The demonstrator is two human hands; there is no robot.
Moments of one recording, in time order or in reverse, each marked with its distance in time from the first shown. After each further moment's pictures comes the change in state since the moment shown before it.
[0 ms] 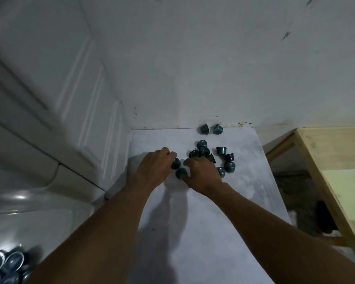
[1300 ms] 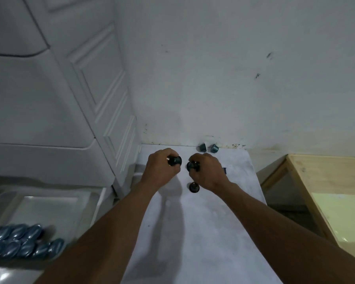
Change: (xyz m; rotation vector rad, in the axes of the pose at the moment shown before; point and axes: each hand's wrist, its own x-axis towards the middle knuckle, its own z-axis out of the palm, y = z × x) left_hand -0.050 0.056 -0.058 -0.768 0.396 -0.359; right_hand -0.045 0.002 -0.063 0.221 0.192 -0.061
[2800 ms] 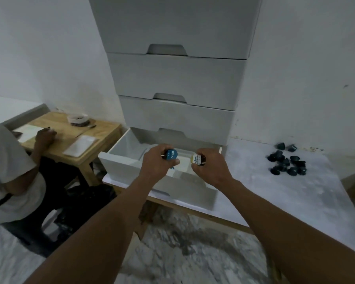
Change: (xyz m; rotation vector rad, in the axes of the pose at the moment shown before) left_hand -0.283 -0.107 -0.278 0.055 0.334 -0.114; right_hand -0.195 -0.293 0.115 0.177 0.119 -0.390
